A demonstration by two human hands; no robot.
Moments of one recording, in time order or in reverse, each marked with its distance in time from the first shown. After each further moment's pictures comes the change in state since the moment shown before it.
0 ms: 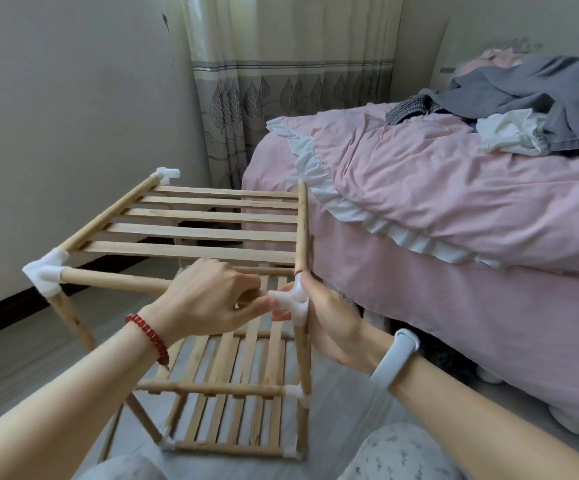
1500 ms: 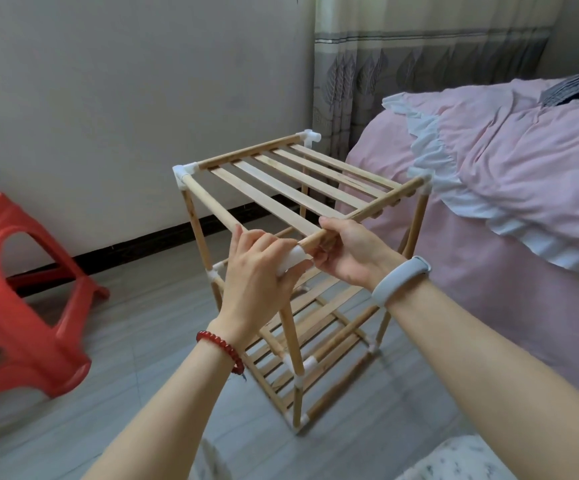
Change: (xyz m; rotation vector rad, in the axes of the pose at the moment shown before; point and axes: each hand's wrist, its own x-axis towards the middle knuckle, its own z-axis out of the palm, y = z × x) left_hand -0.091 -0.019 0.025 -0.042 0.560 -0.588; right_hand 0.092 -0.023 0.099 0.286 -0.076 0.186
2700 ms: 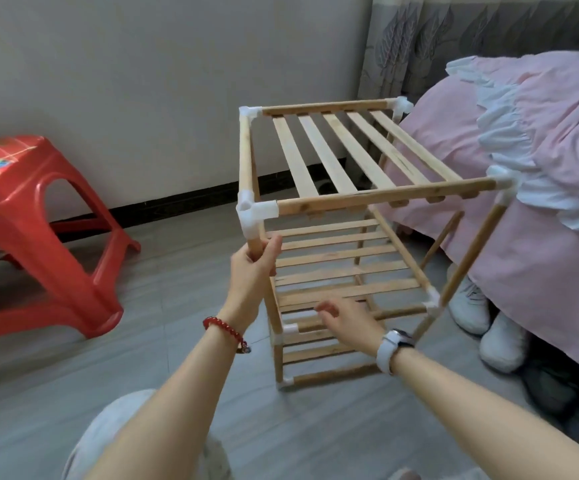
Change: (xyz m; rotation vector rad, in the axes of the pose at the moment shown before) left_hand -0.043 -0.053 0.001 -0.902 0.076 -0.887; right_hand 0.027 0.143 -0.044 -1.375 -0.150 -0.168
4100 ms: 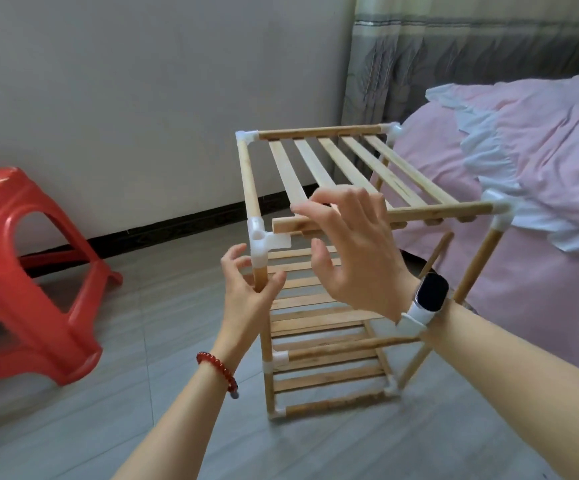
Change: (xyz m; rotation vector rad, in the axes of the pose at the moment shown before) left_hand 0.028 -0.025 -0.003 0.149 -0.025 0.151; right_hand 0.013 -0.099 -0.094 -0.517 0.835 -0.904
